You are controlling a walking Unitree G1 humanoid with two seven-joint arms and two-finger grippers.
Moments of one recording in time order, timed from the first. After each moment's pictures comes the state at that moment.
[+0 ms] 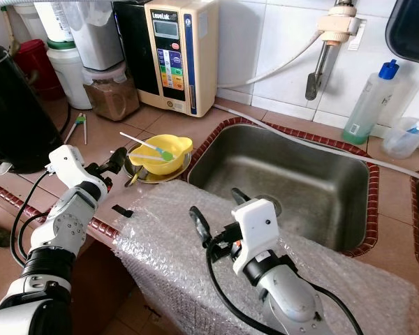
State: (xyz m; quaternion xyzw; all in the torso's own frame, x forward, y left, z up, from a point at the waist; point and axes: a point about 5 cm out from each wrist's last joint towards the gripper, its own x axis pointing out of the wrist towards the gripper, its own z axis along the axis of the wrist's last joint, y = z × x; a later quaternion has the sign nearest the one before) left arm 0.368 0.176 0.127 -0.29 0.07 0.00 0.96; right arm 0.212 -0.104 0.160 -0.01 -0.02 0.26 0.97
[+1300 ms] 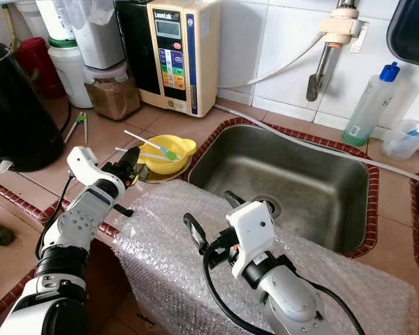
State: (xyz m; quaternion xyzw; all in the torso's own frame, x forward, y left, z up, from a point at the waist) left arm 0.367 0.150 0.133 -0.41 0.09 -0.05 0.90; right arm 0.212 -0.105 0.160 -0.03 -0.01 0.28 0.96
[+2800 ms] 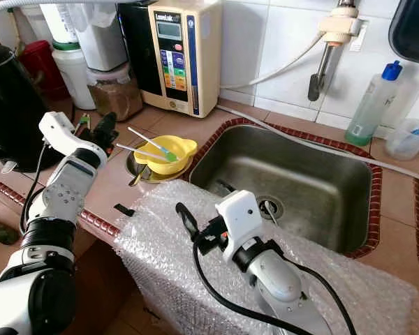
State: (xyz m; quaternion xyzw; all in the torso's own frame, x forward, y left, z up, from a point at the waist) left arm 0.390 0.180 0.181 -0.38 -0.02 -0.05 0.93; right arm 0.225 -0.096 0.154 -0.02 -0.02 0.30 0.95
